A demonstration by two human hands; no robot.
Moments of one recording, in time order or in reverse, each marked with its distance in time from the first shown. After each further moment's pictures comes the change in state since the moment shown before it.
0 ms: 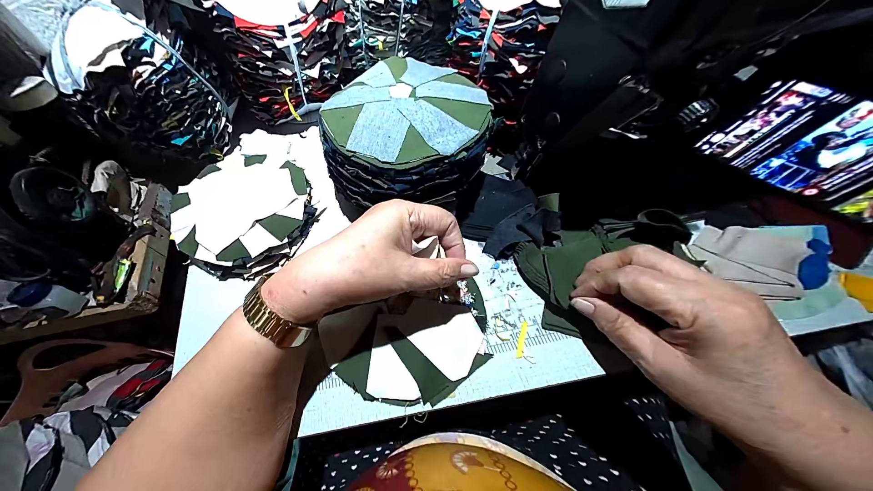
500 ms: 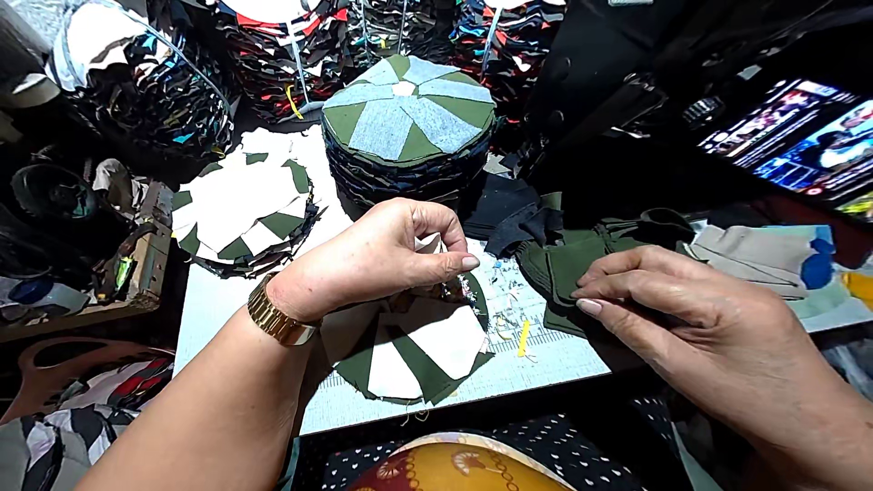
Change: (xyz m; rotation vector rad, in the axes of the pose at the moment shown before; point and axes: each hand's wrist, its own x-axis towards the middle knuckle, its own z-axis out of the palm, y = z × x) left_hand 0.001 -0.001 0.000 0.003 0.003 -0.023; right_hand -0.003 0.003 -0.002 0.096 0.007 0.044
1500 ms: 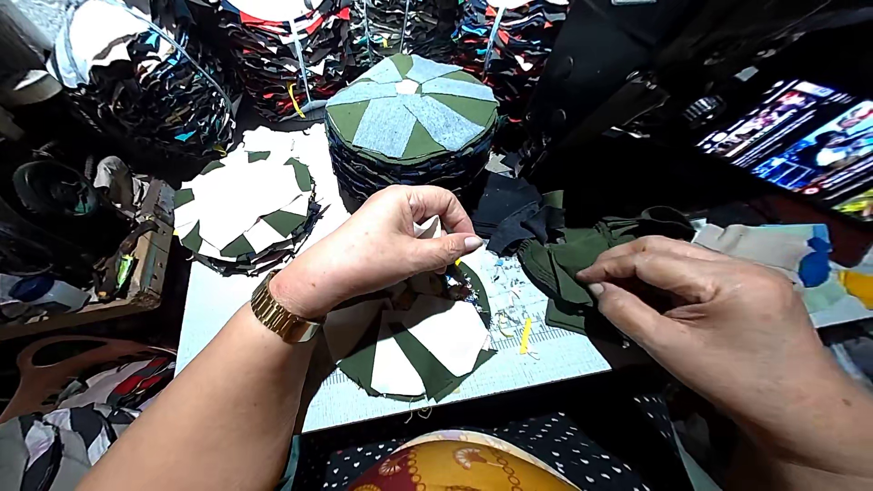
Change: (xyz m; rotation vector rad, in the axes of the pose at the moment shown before) left_hand 0.000 0.002 0.002 -0.038 0.113 0.032; right_hand 0.006 -0.005 0.001 -0.126 0.058 0.087
